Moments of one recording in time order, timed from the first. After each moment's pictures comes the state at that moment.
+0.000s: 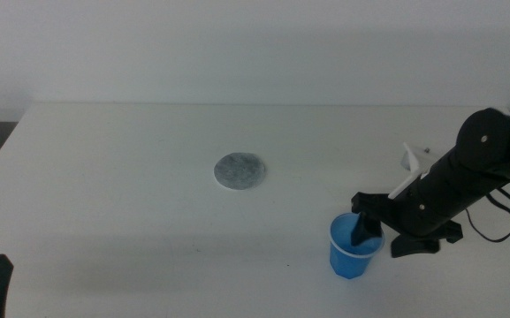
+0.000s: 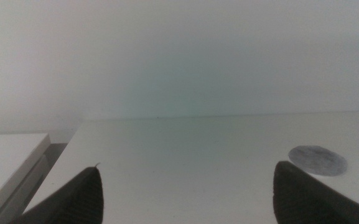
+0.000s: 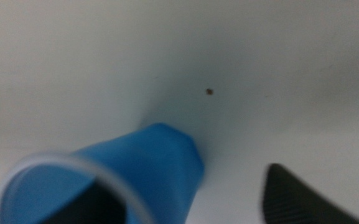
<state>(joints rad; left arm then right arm) -0.07 0.00 0.00 0.05 0.13 -0.07 0.31 1.76 -1.03 0.44 0.72 0.11</state>
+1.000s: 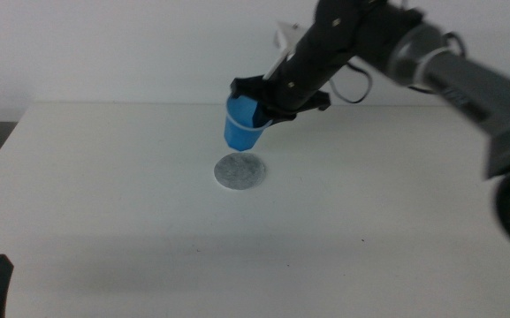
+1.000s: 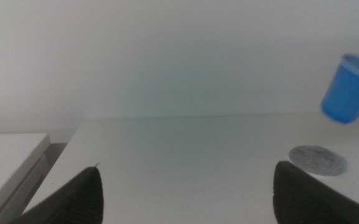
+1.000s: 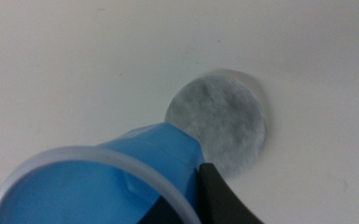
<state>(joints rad) -0.07 0.00 0.00 0.05 0.13 -0.07 0.50 2.27 -2.17 0.27 1.04 0.23</state>
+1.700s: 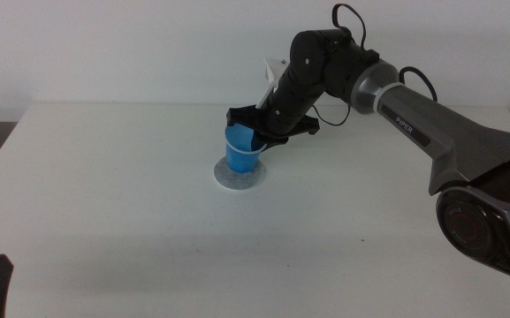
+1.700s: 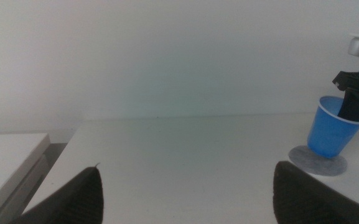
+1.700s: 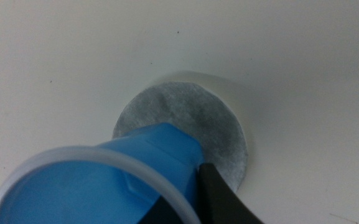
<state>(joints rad) -0.07 0.00 0.00 0.05 0.13 -0.07 0.51 2.49 -2.37 0.21 1.10 0.29</state>
